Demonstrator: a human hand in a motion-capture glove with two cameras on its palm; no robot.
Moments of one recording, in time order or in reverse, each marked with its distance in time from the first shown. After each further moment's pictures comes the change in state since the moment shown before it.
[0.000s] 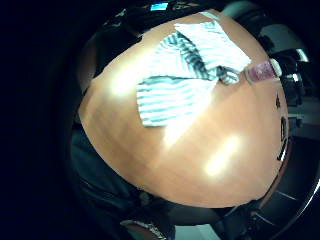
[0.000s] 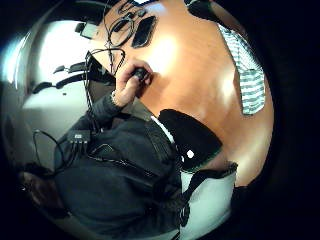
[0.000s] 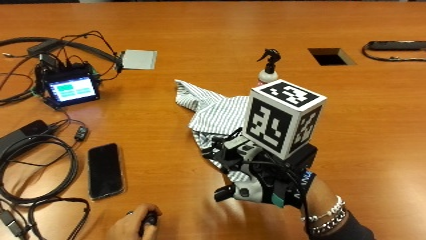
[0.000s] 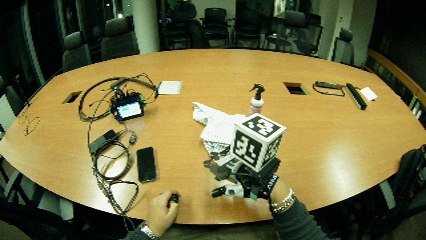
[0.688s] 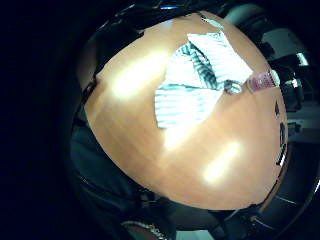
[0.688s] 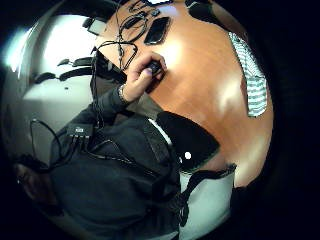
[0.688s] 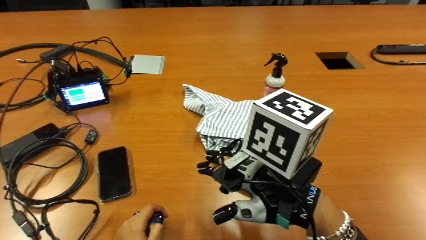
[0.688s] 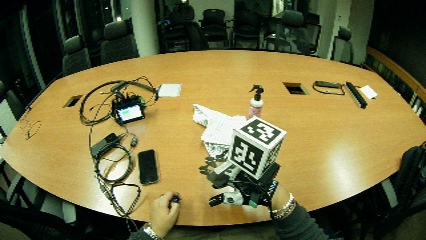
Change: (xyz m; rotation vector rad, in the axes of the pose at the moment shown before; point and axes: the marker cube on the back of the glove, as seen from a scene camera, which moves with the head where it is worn) arm -0.028 0.021 0.002 0.029 0.006 -0.067
